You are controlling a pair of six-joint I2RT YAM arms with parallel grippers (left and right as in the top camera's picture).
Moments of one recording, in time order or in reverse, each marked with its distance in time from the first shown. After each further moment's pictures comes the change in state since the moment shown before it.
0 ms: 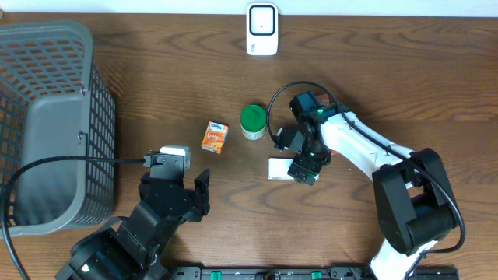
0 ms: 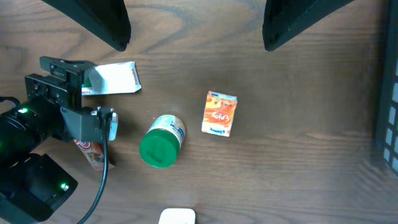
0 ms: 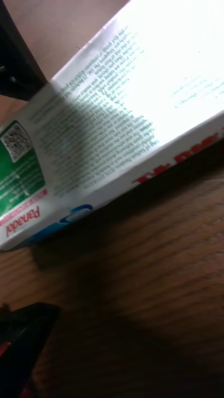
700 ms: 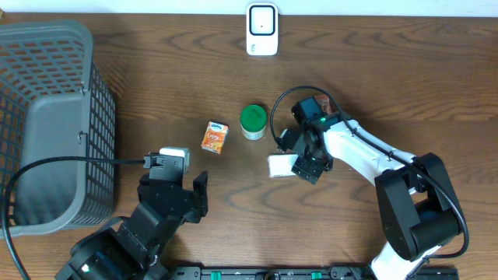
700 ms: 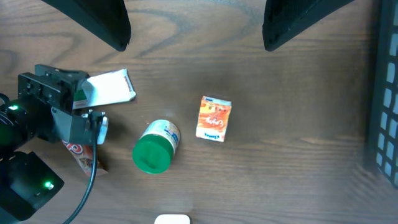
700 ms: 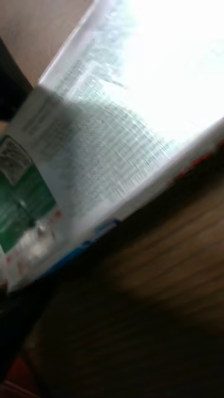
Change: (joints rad) left arm 0.000 0.000 0.000 -0.027 -0.011 0.000; right arm 0.000 -0.035 -0.090 0.093 0.041 0.087
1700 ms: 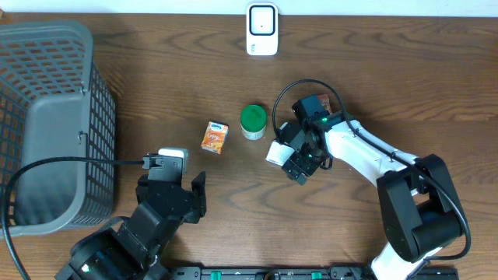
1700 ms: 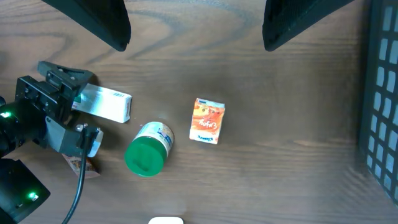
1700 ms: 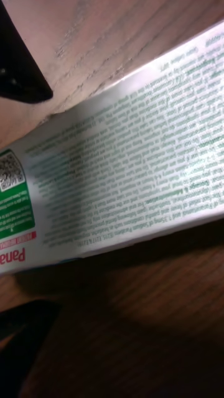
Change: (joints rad) left arm 0.000 0.000 0.000 -0.018 -0.015 0.000; right arm -0.005 -0.011 -0.004 0.061 -0.105 0.131
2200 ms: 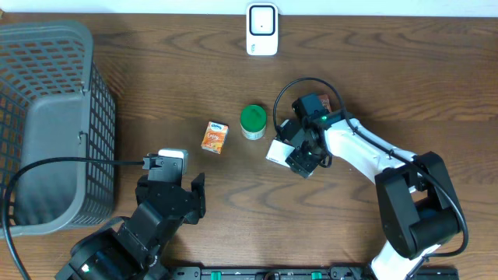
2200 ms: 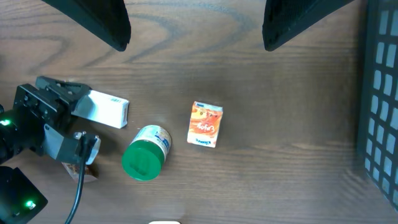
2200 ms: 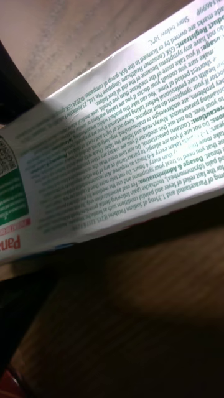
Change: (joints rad) left arm 0.000 0.000 0.000 -0.014 0.000 0.000; right arm -0.007 0.028 0.017 0.016 0.027 0.027
